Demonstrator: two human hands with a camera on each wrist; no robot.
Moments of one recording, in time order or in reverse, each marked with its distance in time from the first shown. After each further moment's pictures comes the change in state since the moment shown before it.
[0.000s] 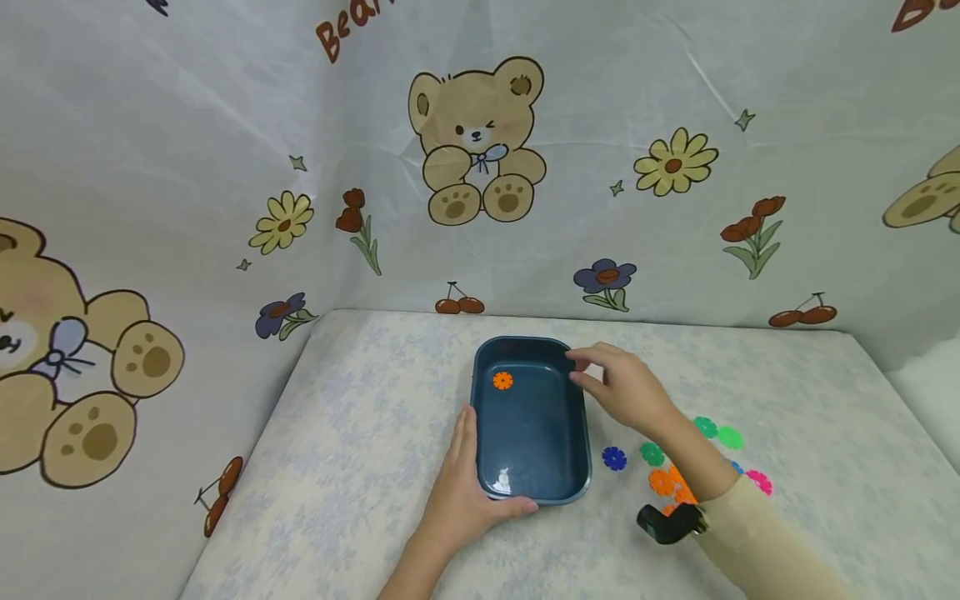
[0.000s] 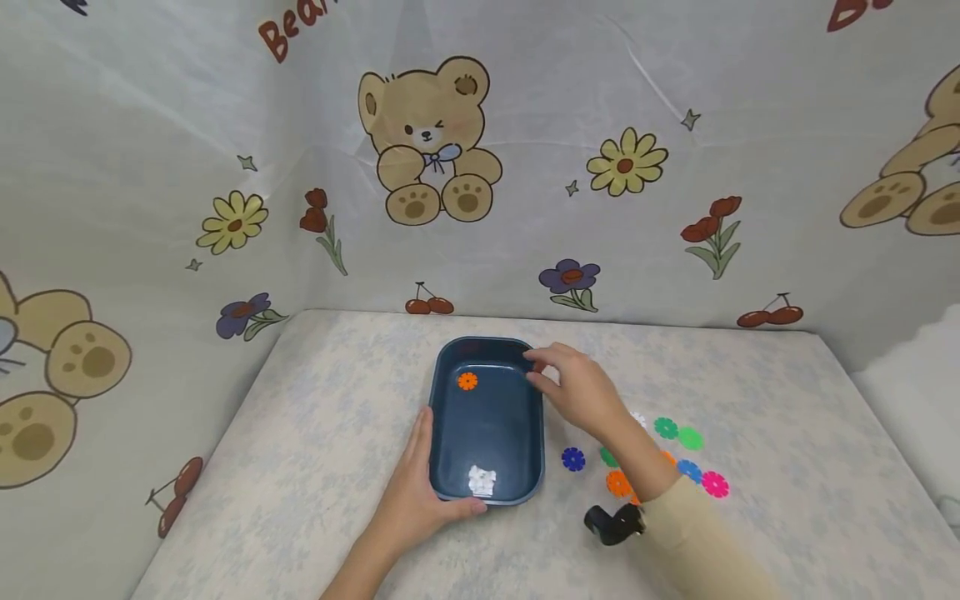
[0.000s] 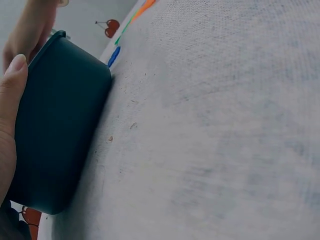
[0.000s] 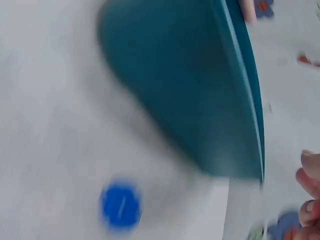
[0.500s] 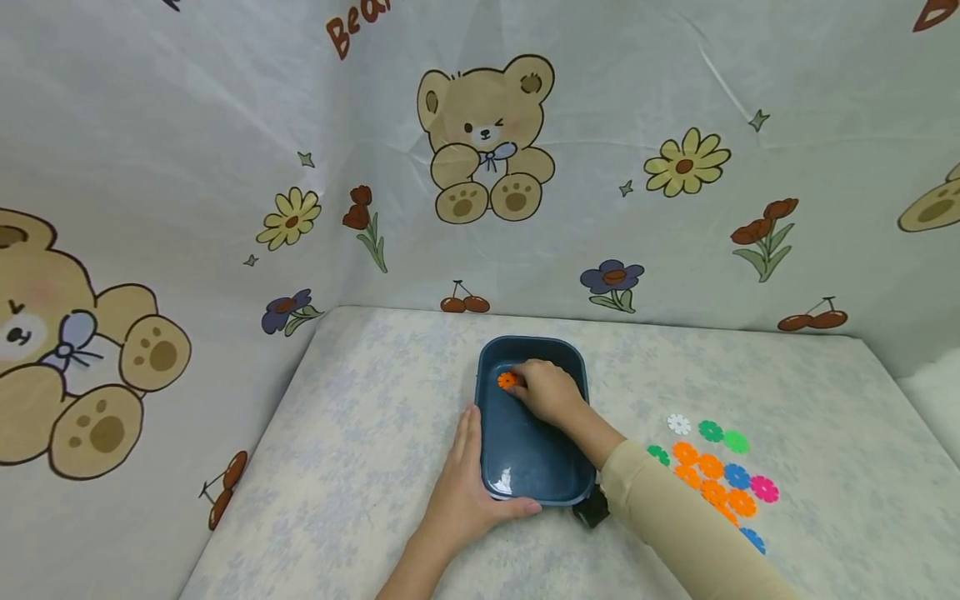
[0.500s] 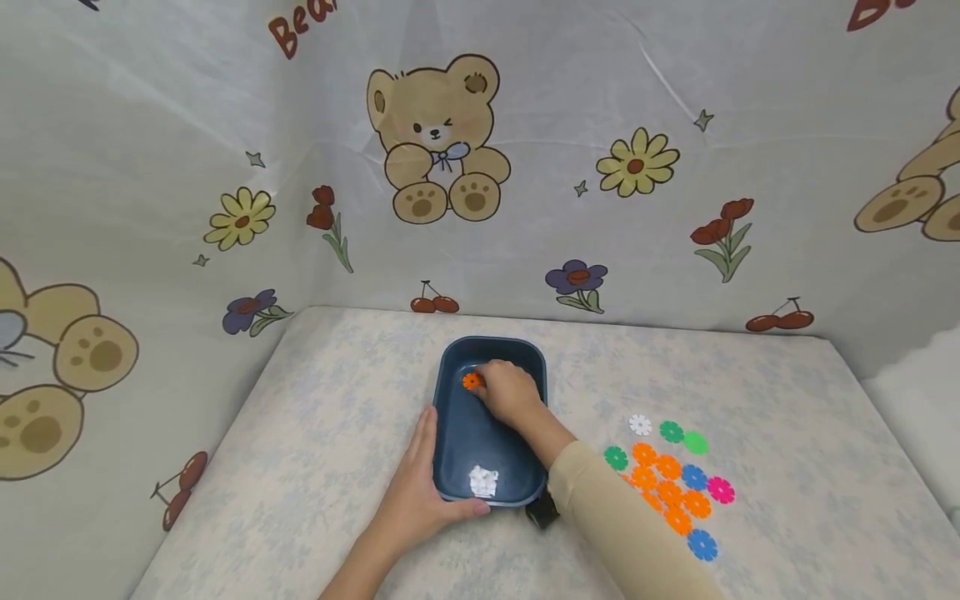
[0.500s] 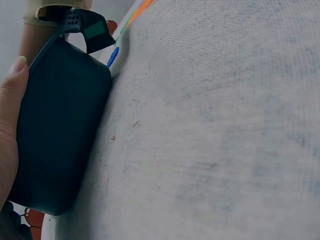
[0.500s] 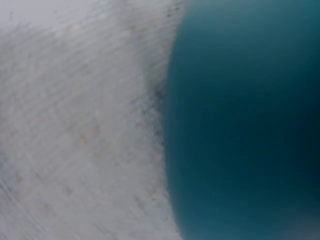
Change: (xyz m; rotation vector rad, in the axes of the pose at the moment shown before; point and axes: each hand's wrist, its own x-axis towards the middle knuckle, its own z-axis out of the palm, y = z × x) left_hand -0.001 -0.001 -0.001 0.047 -0.013 0.016; right_hand 0.056 -0.030 0.100 -0.140 -0.166 0.034
